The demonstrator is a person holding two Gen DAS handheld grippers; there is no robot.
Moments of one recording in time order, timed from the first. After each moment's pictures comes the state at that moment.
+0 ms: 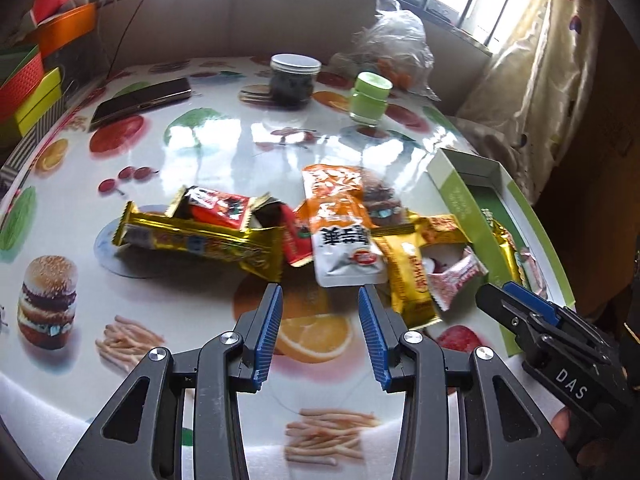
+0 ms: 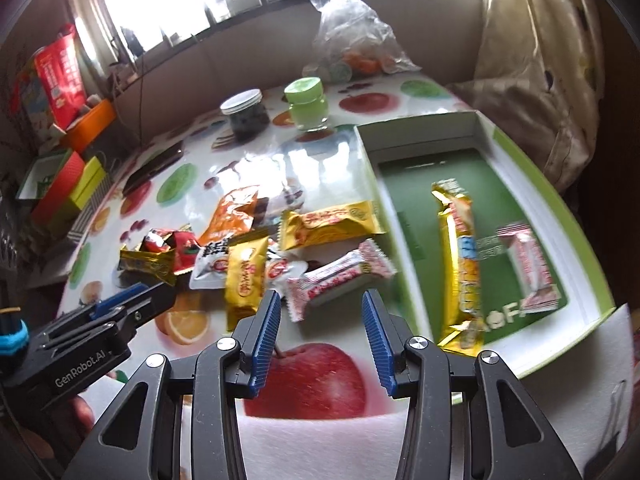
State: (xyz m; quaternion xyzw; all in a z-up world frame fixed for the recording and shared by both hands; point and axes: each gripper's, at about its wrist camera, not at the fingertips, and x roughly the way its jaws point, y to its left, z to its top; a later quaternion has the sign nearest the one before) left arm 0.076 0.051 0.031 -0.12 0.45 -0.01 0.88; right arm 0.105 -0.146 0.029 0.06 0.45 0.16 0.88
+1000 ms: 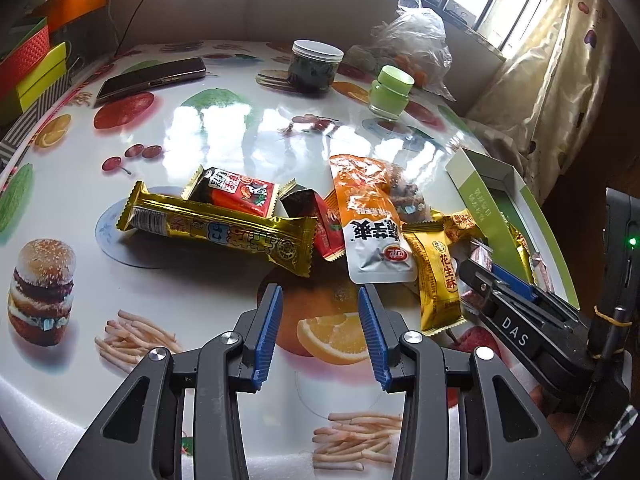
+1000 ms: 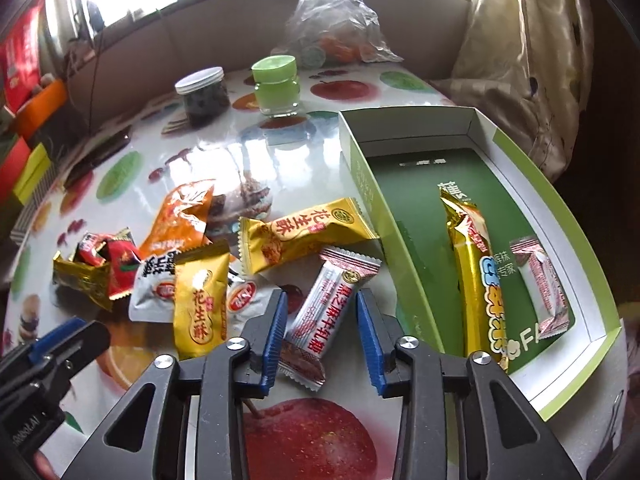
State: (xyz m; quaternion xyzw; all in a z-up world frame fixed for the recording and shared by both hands) left arm 0.080 0.068 0.017 -0.14 0.46 -0.01 0.88; right arm 0.140 -0.115 0.001 0.00 0.46 0.07 0.89
